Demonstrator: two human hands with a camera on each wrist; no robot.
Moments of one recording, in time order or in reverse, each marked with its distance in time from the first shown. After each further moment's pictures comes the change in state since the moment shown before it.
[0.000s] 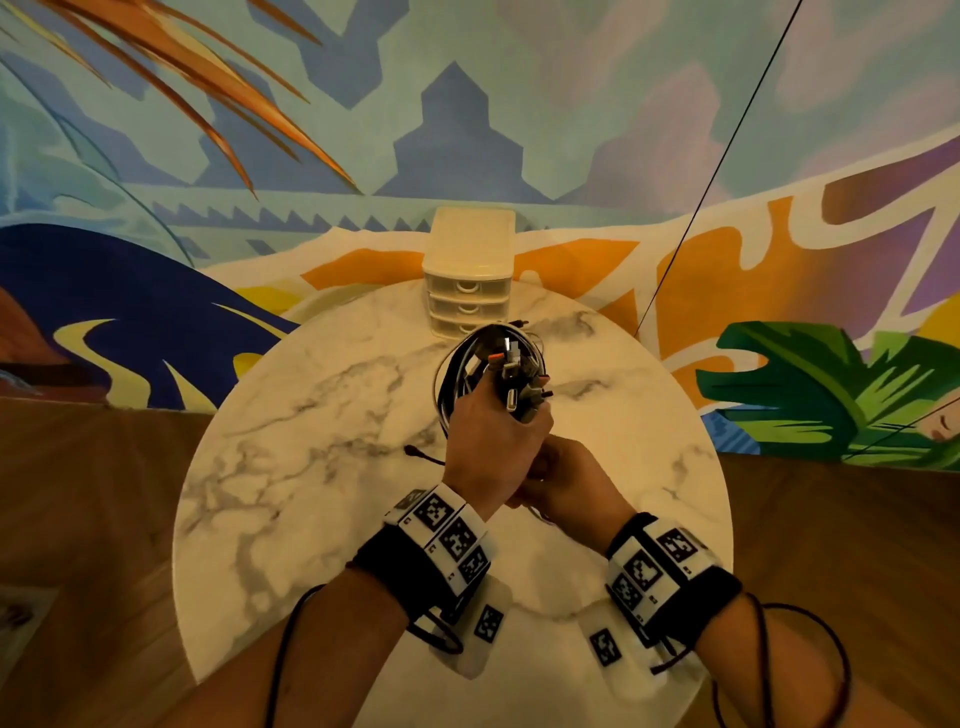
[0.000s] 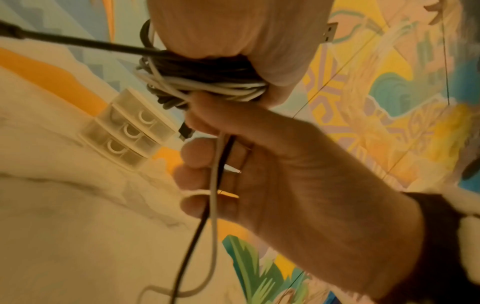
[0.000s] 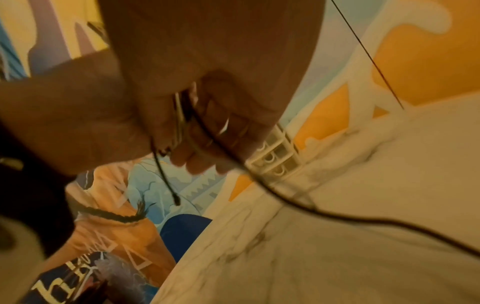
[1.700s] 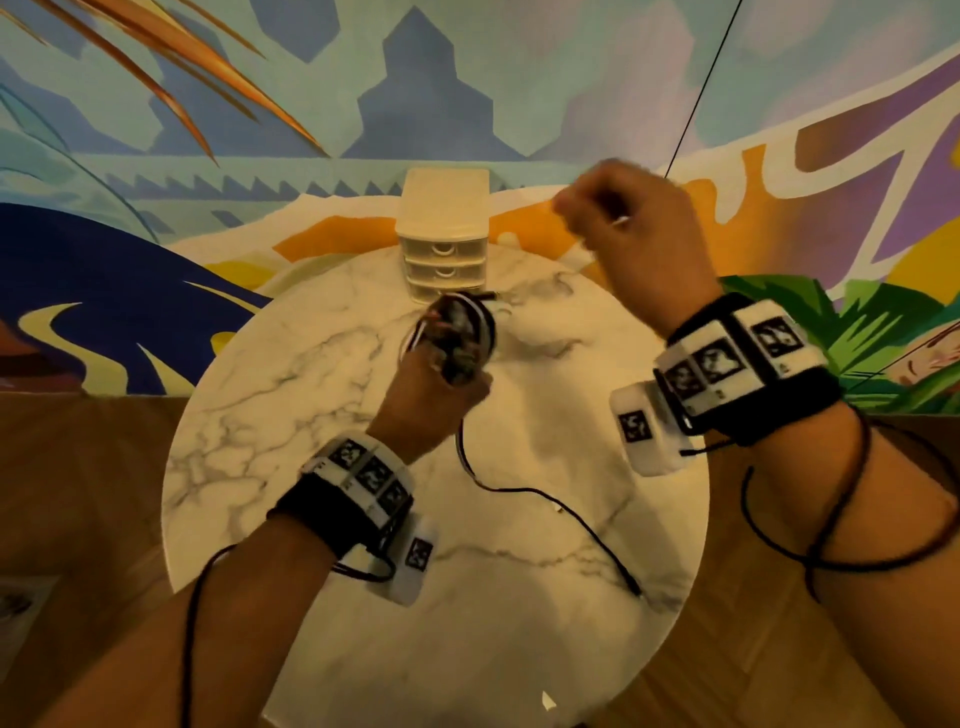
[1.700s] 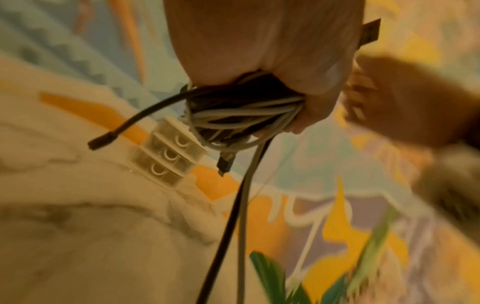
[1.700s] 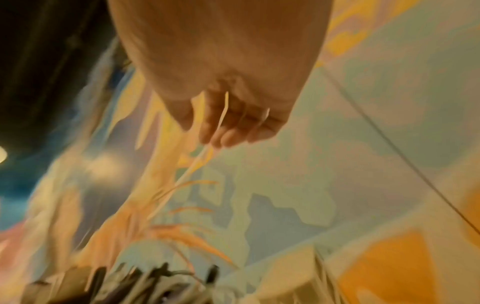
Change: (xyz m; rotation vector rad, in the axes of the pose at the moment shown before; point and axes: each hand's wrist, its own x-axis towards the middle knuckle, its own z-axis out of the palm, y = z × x) left_hand 0.014 -0.028 -0.035 0.003 -0.204 0.083; right_hand 0.028 -0.106 -0.095 -0.318 0.548 -0.485
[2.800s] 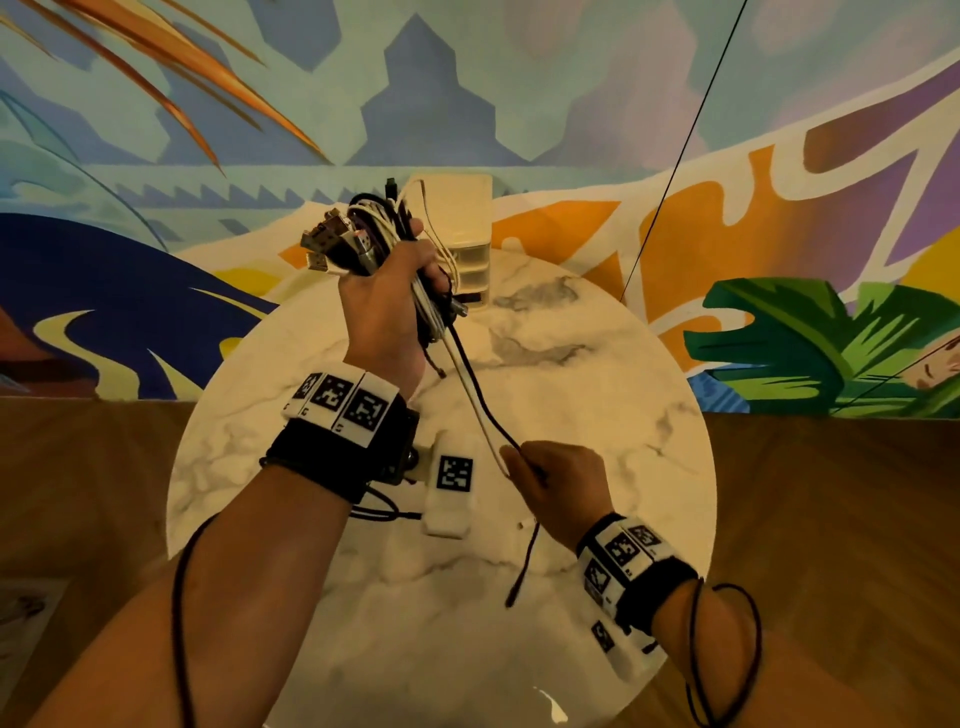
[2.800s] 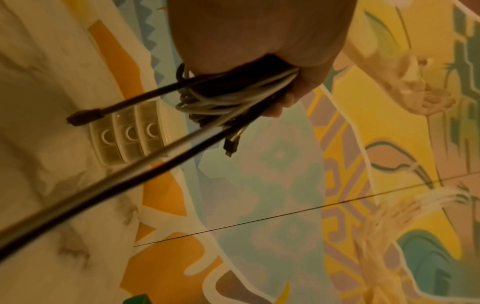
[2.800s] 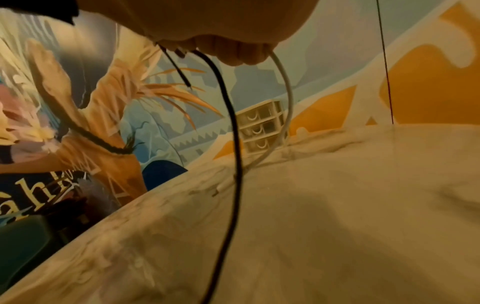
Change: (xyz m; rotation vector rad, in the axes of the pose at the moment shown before) left_hand 0.039 0.067 -0.022 -1.009 0.360 -0.073; right_hand -0.167 0.080 0.090 -0.238 -0.203 0.054
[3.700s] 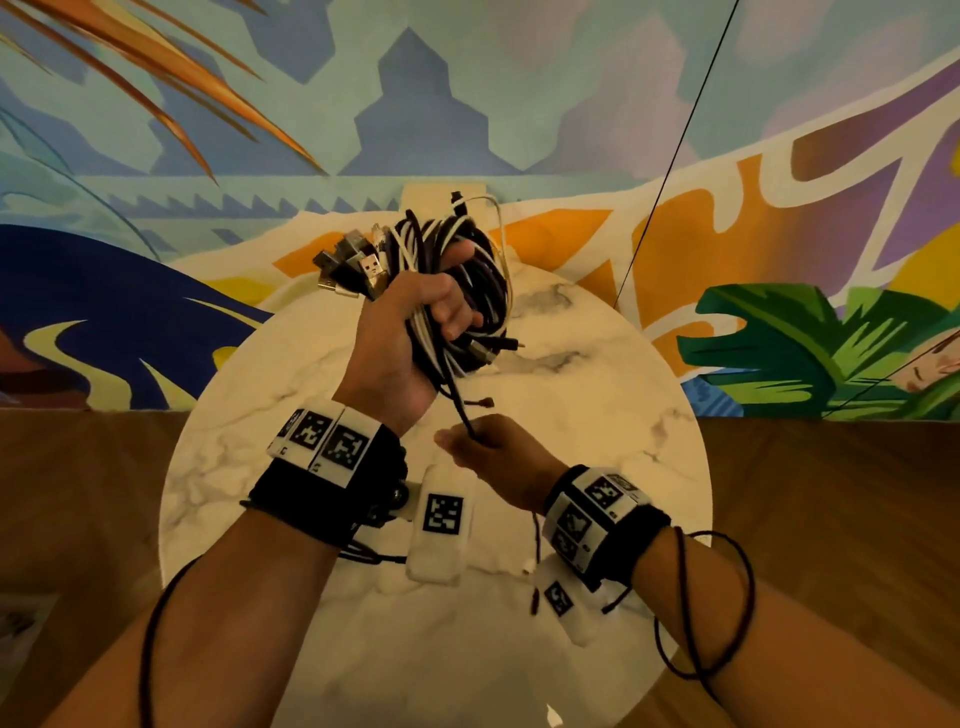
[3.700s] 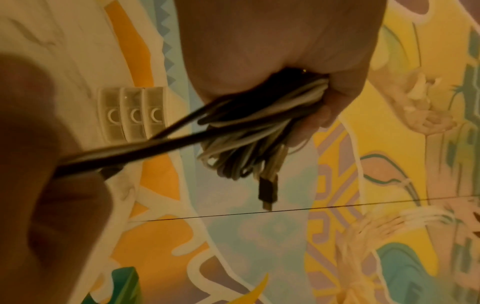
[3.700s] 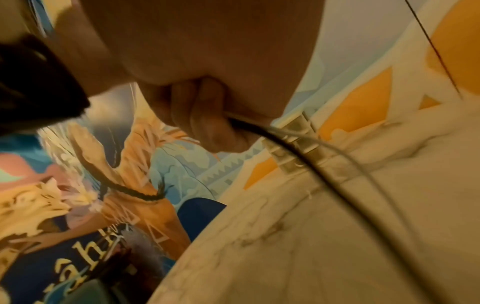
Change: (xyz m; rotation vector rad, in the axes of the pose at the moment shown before) left_hand -0.019 0.003 -0.007 -0.045 -0.420 -0.214; right_hand 0.054 -0.045 -0.001 0.536 -0.562 0.279
